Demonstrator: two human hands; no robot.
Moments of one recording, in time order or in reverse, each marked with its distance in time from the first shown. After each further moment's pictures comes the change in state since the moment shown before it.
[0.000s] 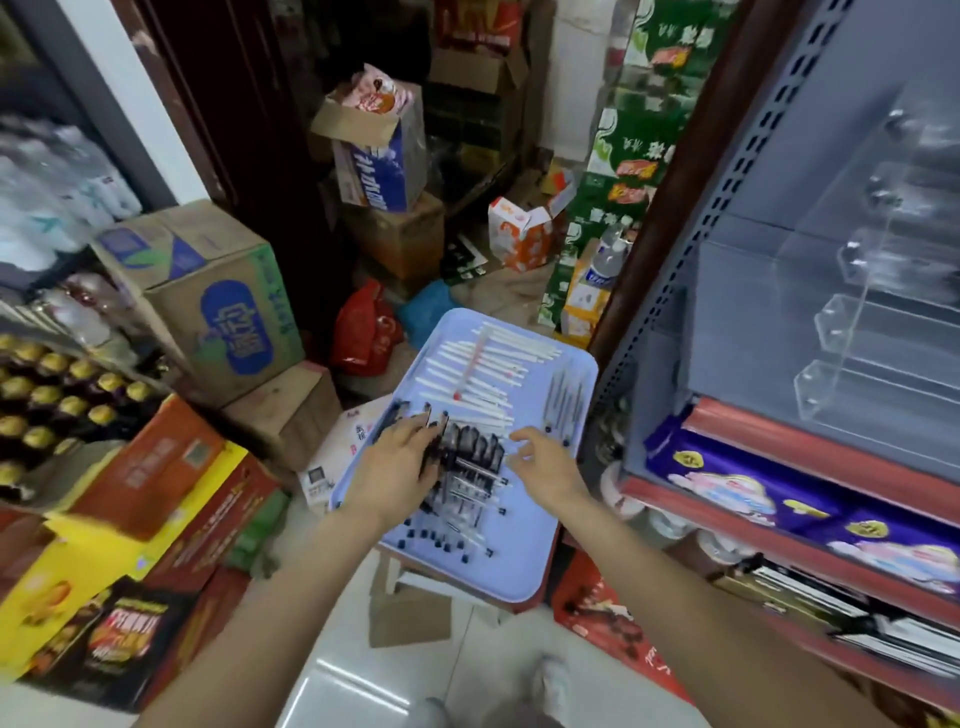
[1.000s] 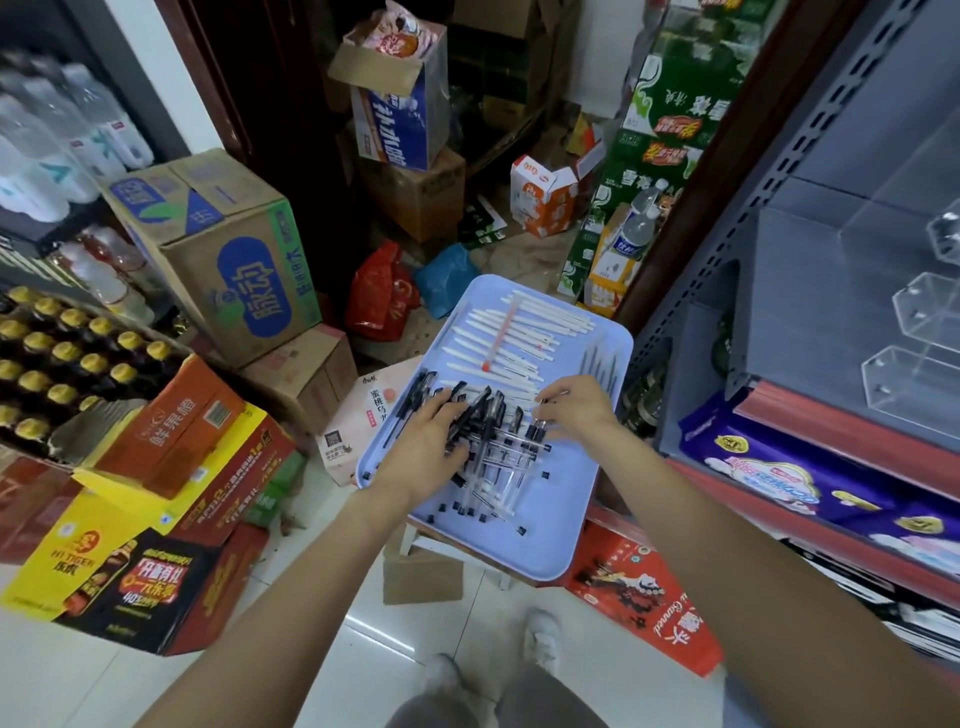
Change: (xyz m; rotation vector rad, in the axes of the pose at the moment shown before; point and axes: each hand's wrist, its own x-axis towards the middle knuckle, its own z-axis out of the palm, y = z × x) left_hand 0.004 -0.012 0.014 -0.350 -0.077 -0.089; right_hand 0.049 -0.013 -0.010 0.242 0.064 0.143
